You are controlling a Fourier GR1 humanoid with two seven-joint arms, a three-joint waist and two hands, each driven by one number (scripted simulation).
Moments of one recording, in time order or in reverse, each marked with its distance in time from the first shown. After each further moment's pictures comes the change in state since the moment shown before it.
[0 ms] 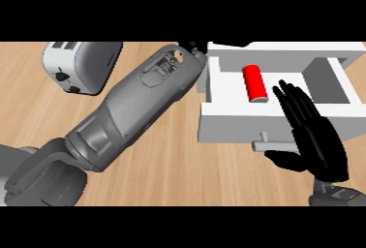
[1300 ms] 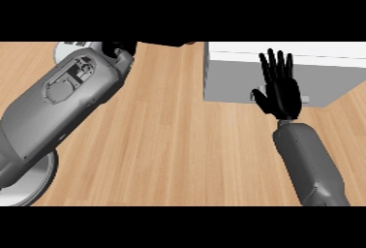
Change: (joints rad) left arm 0.257 0.373 -0.024 -0.522 -0.108 -0.055 0.302; right arm -0.512 0.071 -0.193 0.946 0.185 -0.550 -0.104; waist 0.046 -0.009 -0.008
